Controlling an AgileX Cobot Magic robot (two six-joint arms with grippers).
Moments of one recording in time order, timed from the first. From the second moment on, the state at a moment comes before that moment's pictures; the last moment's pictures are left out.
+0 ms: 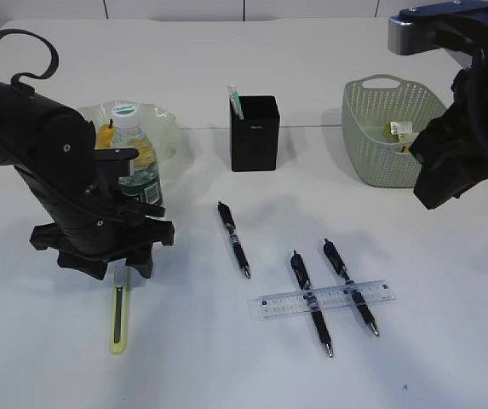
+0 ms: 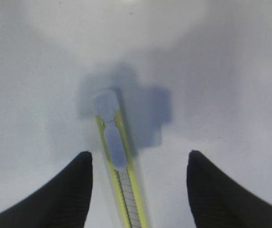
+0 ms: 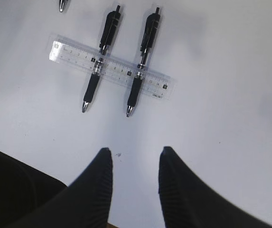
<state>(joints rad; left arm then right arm) -0.50 1.91 -1.12 0.06 0.61 -0.58 0.31 1.48 -1.30 0.07 1.23 -0.18</state>
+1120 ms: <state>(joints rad) -0.50 1.98 -1.12 0.02 0.59 -0.57 0.31 1.48 -1.30 0.07 1.23 -0.18</state>
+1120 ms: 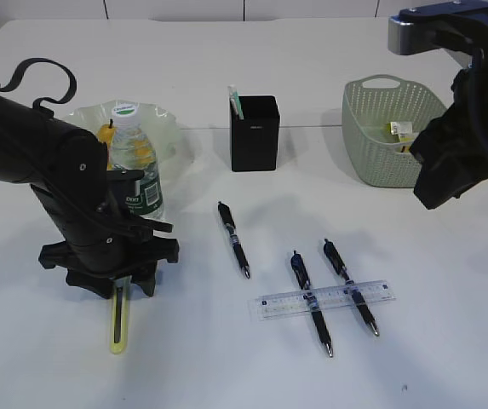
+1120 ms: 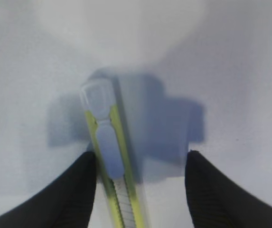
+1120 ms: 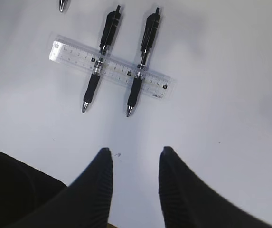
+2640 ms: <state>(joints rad) -0.50 1.99 -1.12 0.01 0.61 -0.57 0.31 1.48 -1.30 0.07 1.23 -0.18</state>
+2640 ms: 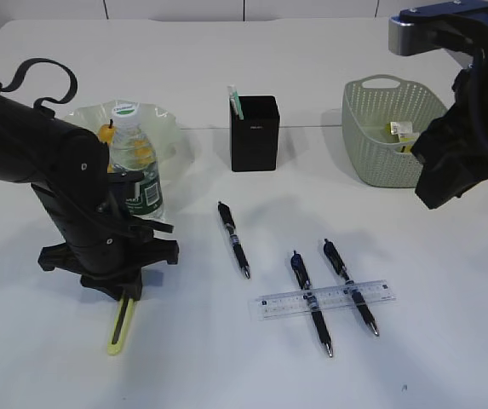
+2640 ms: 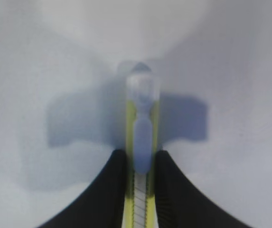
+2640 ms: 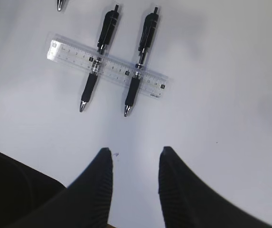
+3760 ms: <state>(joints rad) -0.52 1.80 -1.12 0.11 0.50 -0.57 0.31 1.48 -1.30 0.06 1.23 -0.18</state>
